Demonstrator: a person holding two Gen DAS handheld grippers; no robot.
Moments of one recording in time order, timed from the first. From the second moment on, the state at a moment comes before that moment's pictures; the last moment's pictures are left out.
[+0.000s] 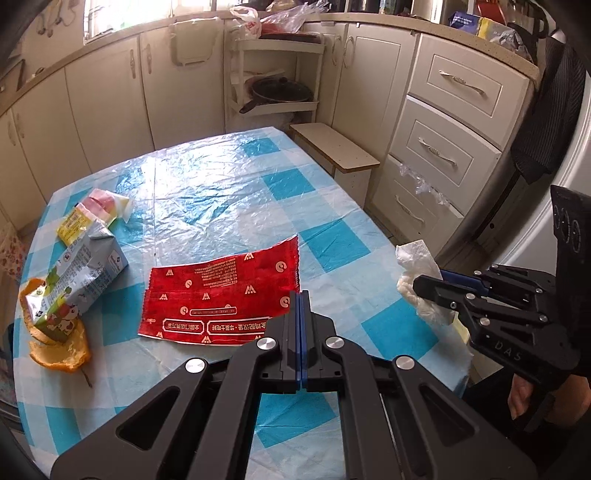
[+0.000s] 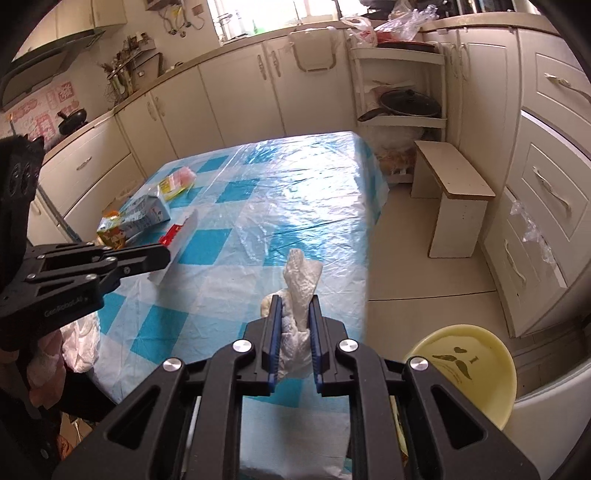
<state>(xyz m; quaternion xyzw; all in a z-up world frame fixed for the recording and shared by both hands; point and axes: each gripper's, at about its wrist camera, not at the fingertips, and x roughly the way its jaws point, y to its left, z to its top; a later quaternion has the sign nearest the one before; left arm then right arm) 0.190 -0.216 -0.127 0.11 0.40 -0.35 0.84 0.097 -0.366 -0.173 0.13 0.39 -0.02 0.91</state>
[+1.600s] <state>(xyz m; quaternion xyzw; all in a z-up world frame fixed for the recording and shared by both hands) 0.136 -0.398 -0.109 -0.05 0.43 -0.46 0.78 0.003 -0.500 -0.129 0.16 0.27 -0.38 0.87</state>
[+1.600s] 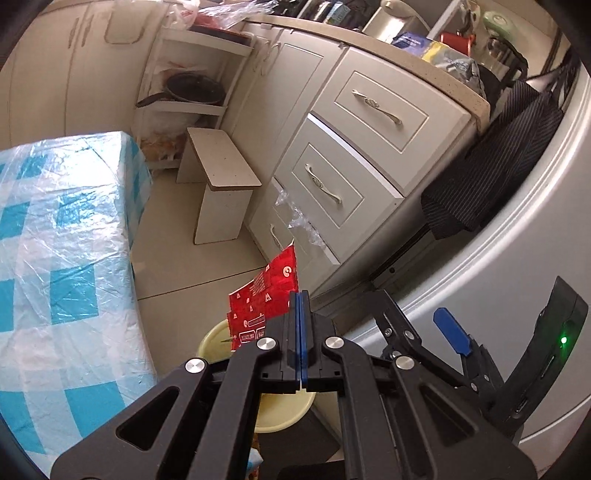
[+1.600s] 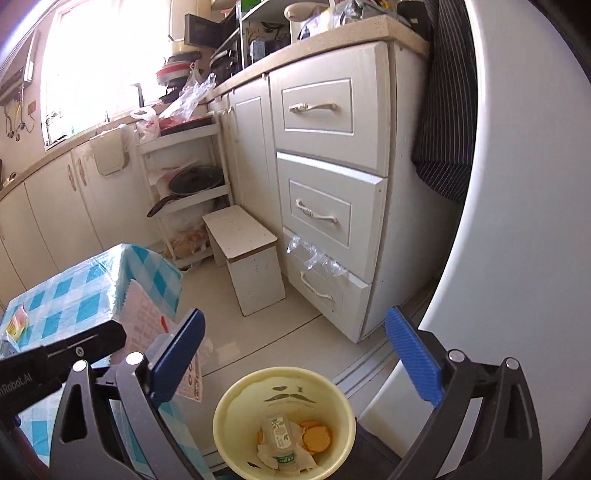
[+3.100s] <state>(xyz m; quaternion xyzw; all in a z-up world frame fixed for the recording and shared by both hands) 0.096 -0.395 -0.141 0.08 0.46 -0.40 0.79 -0.019 -0.504 -0.108 0.28 0.14 -0.30 0.90</state>
